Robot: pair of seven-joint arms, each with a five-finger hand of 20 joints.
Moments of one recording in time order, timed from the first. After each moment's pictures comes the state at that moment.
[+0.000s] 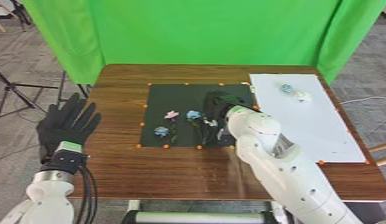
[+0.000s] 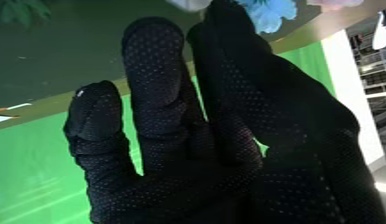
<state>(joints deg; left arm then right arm) 124.6 -49.9 -92.1 -121.5 4.7 14.2 28.5 -71.8 -69.3 55.2 -99.9 -131.4 -24.8 28.0</state>
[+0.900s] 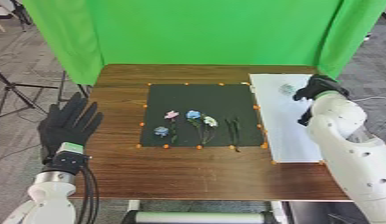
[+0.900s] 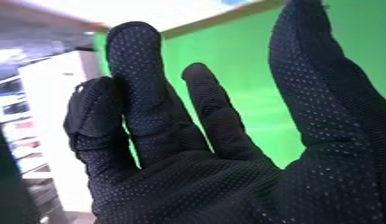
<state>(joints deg) 124.6 -49.9 -91.4 -121.5 5.5 12.9 29.3 -75.6 -54.9 76.5 -94.8 -129.4 -17.5 42.8</state>
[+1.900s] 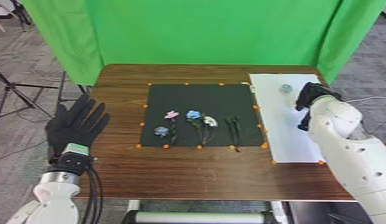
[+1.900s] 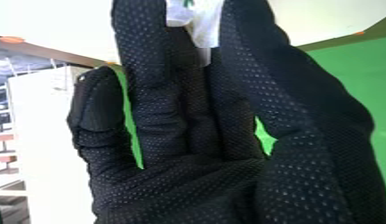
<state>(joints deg) 123.8 -50.6 -90.2 -121.2 6.4 11.4 27.0 -72.8 -54.6 72.8 -86.8 -130.1 -17.9 35.9</state>
